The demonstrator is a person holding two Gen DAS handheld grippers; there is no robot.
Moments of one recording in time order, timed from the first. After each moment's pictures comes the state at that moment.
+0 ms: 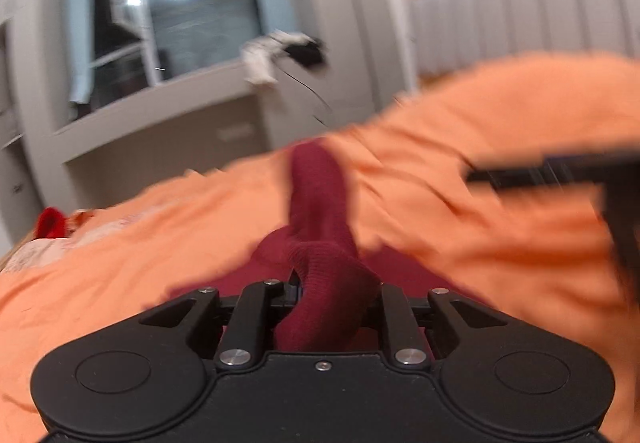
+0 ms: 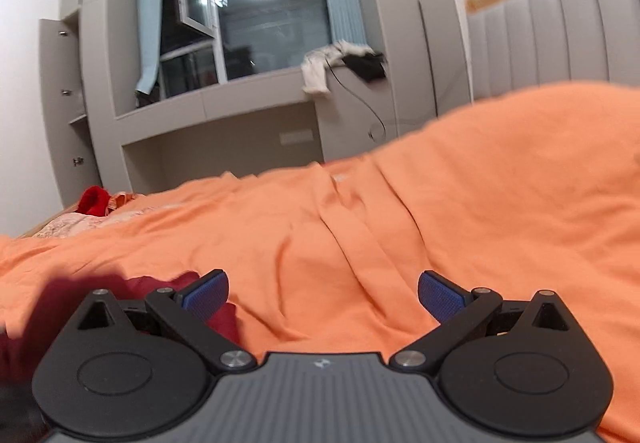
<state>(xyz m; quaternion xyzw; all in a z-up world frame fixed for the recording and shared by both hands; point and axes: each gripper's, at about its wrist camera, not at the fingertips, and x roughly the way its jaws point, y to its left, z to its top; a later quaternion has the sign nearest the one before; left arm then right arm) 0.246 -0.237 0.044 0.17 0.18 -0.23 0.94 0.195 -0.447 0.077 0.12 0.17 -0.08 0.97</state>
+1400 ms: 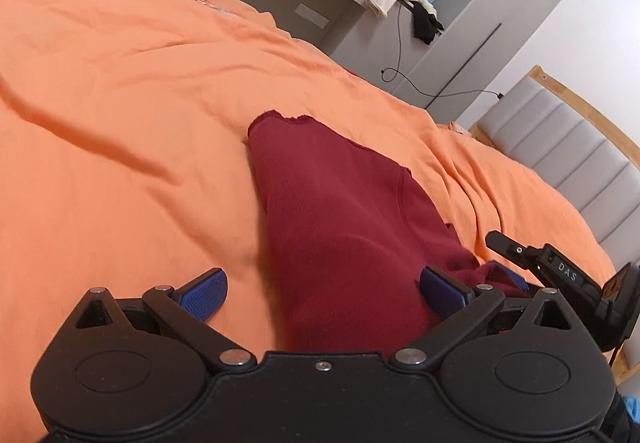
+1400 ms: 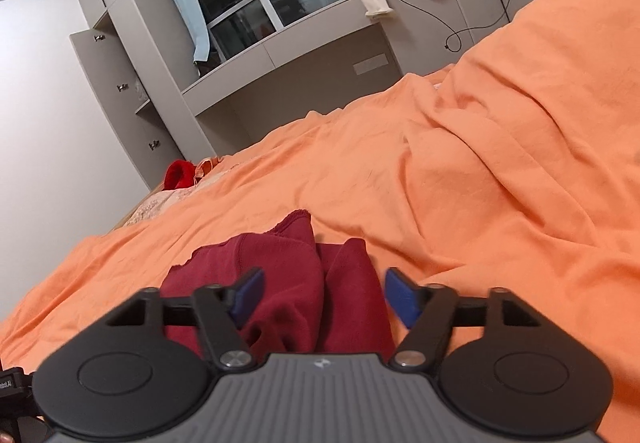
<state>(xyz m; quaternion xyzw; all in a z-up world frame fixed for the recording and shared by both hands) 0.294 -0.049 0.002 -0.22 0.35 -0.21 0.89 0.234 -0.407 0.056 0.22 0.24 0.07 0.94</state>
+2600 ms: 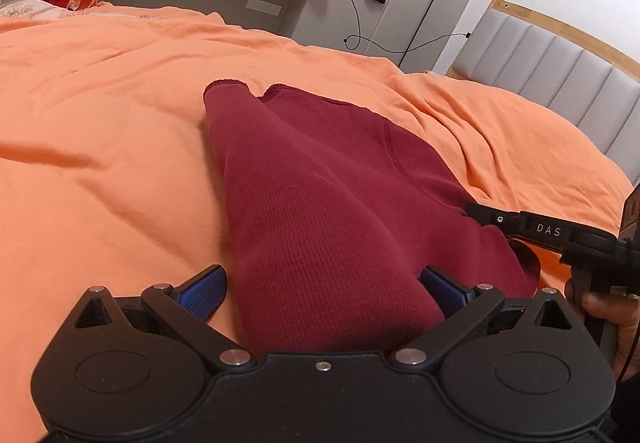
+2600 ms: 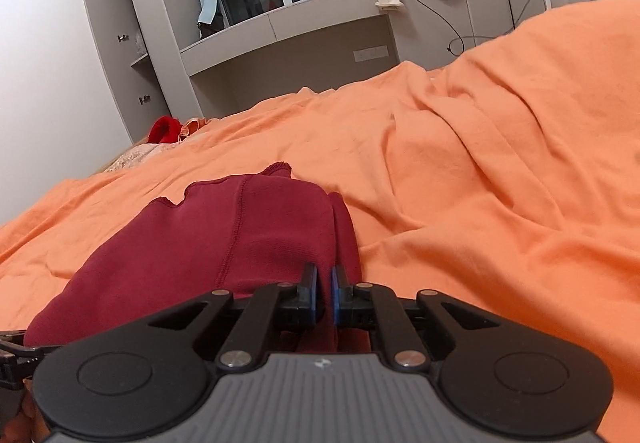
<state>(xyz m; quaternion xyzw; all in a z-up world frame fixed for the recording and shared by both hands) 0.281 -0.101 -0.012 -0.10 0.35 -0.24 0.90 0.204 -0.392 0.045 0.13 0.27 0.06 0.95</state>
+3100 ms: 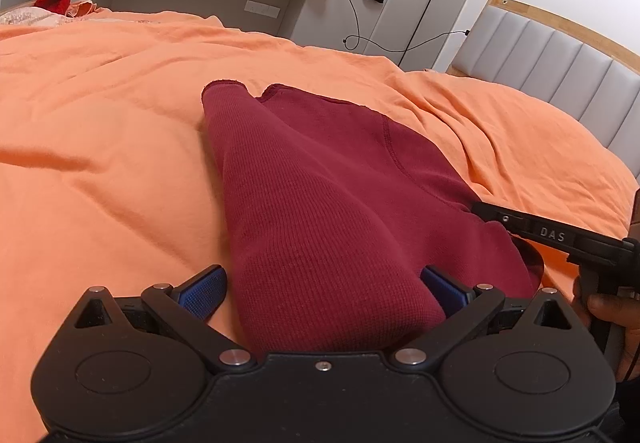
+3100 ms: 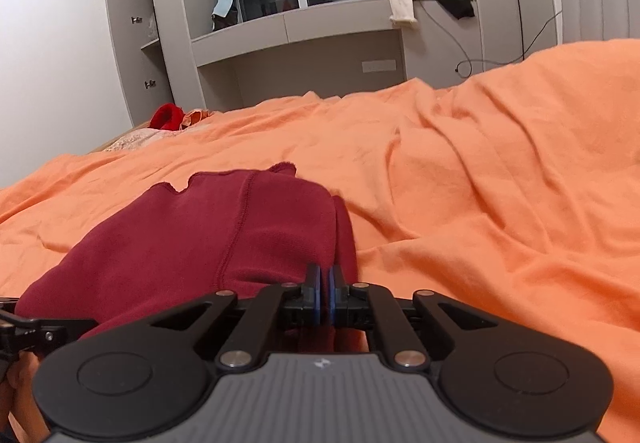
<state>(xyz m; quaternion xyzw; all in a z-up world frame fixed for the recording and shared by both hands) 0.278 -0.104 -0.012 -0.09 0.34 -0.24 0.90 0.188 -0.390 0.052 0.08 0.26 0.05 0.96</state>
